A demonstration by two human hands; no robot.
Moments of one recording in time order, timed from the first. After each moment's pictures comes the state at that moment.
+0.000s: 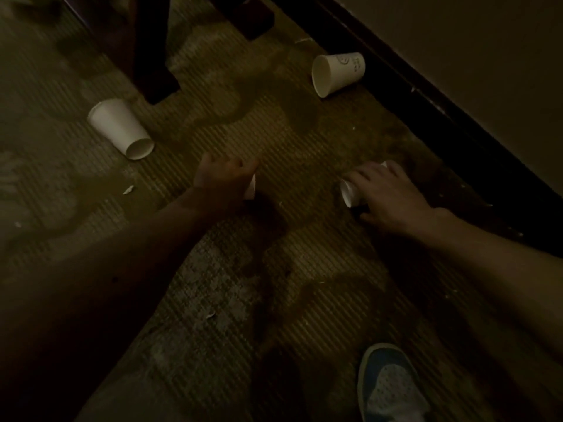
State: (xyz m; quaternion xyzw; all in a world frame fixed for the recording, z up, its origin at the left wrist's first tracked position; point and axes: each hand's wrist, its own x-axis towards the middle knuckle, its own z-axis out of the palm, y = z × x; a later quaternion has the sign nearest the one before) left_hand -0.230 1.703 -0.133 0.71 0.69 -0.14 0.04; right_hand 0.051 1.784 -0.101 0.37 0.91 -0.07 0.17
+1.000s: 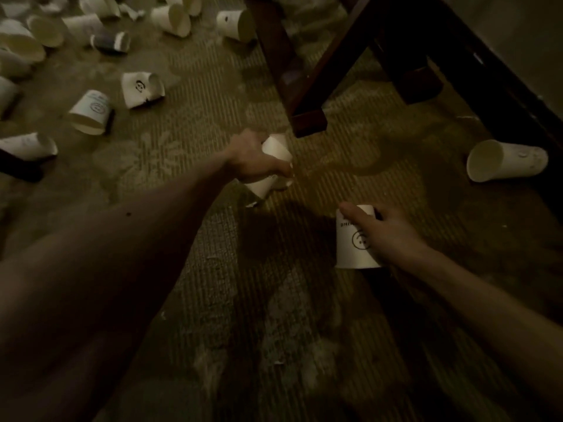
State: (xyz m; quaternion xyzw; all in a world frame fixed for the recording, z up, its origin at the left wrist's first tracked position) left_hand -0.398 1.685 -0.079 0.33 0.86 0.19 0.35; right_hand -0.142 1.760 -0.100 0.47 0.63 -0.62 -0.04
